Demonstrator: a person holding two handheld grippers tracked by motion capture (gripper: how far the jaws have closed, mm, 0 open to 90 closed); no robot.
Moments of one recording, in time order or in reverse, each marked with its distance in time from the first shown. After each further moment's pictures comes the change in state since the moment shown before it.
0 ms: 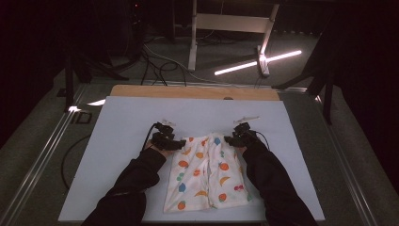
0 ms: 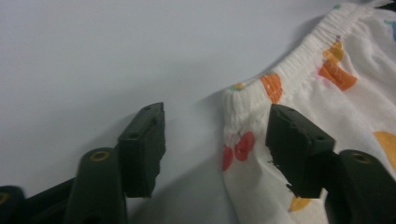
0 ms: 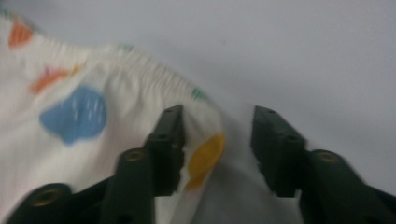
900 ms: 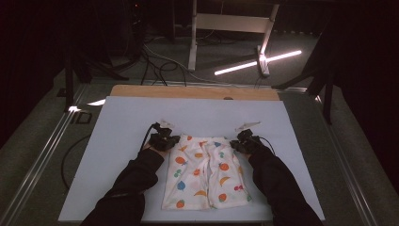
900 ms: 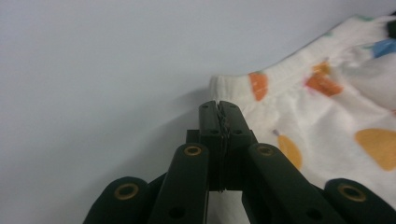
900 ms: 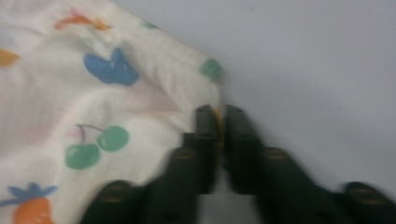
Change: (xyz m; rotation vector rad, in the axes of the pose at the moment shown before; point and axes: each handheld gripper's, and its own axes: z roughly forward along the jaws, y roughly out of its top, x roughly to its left) left arm 0.004 -0.001 -0.011 -0.056 -0.026 0.038; right arm 0.004 -0.014 -0.018 0.032 0.053 -0.081
